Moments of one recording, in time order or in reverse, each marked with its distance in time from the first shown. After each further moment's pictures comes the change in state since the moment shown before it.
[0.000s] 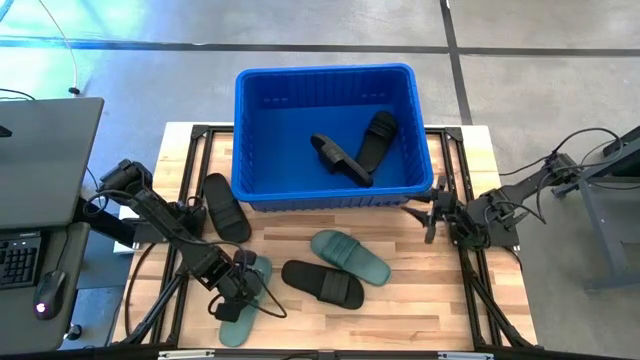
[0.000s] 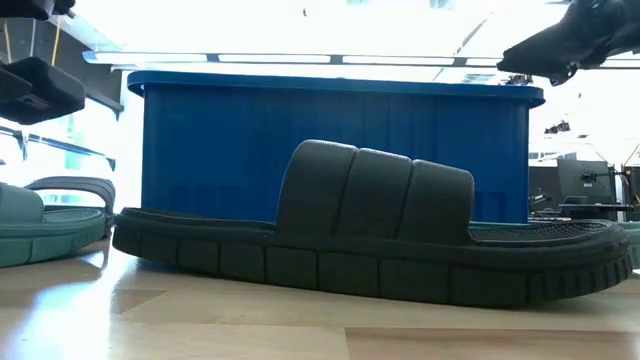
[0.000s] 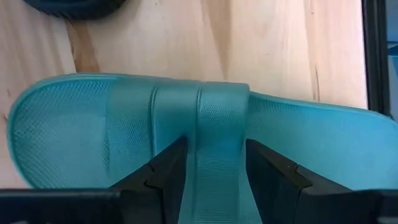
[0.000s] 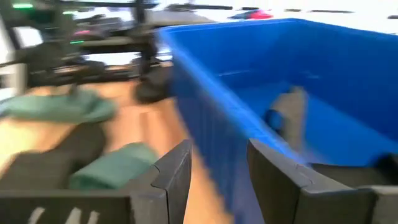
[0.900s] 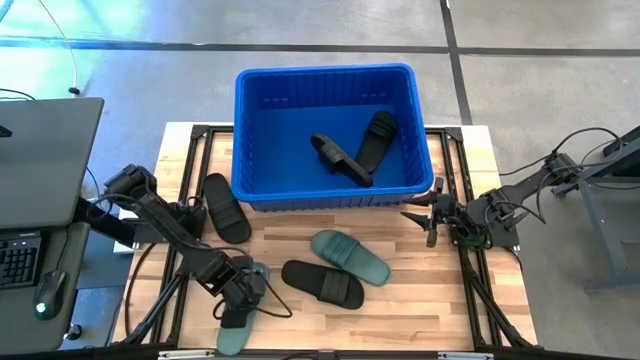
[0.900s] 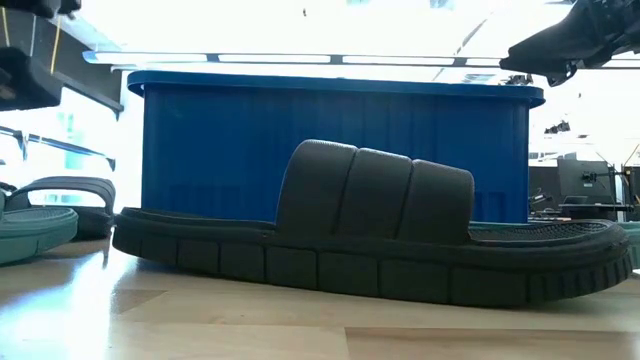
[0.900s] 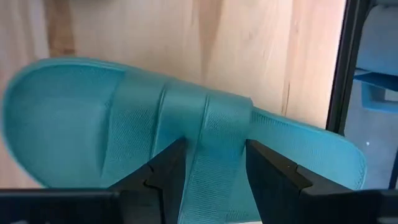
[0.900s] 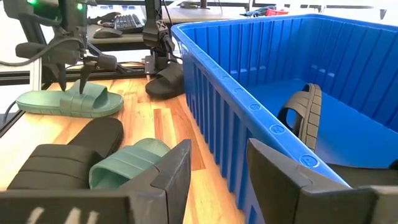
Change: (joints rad) left arm 0.000 0.063 0.101 -0.065 0.076 -0.205; right arm 0.000 0.000 0.000 -0.006 -0.072 0.005
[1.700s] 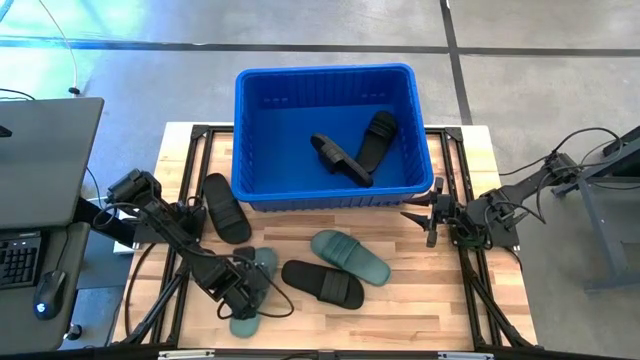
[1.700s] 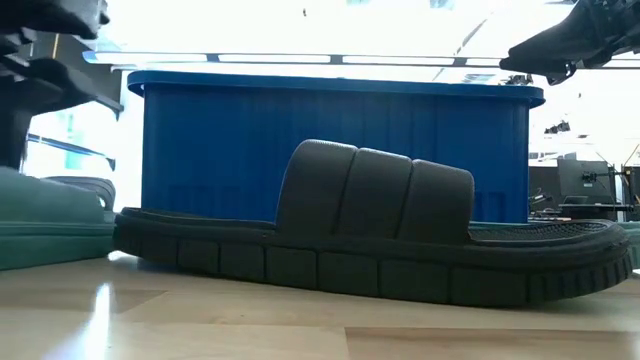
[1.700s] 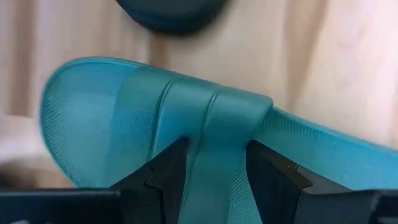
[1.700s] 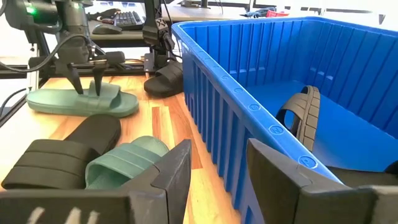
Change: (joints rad) left arm 0.000 0.060 0.000 -0.042 -0.327 -0.024; right arm 0.000 0.000 0.000 -0.003 0.002 -0.026
